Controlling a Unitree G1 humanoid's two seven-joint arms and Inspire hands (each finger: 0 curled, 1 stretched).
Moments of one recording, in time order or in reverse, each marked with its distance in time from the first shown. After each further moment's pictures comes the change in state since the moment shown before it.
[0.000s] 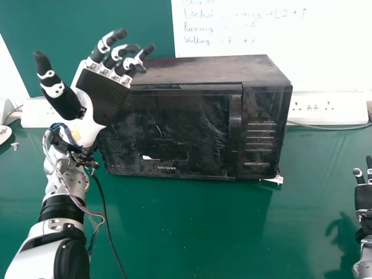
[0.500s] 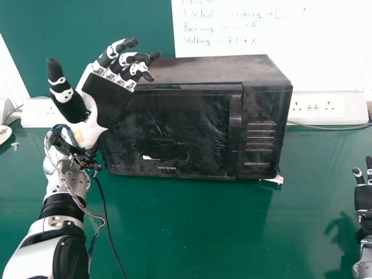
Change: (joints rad) left arm -0.013 0.000 -0.002 0.044 0.032 -0.078 -0.011; right arm 0.000 0.000 0.000 0.004 0.000 0.000 0.000
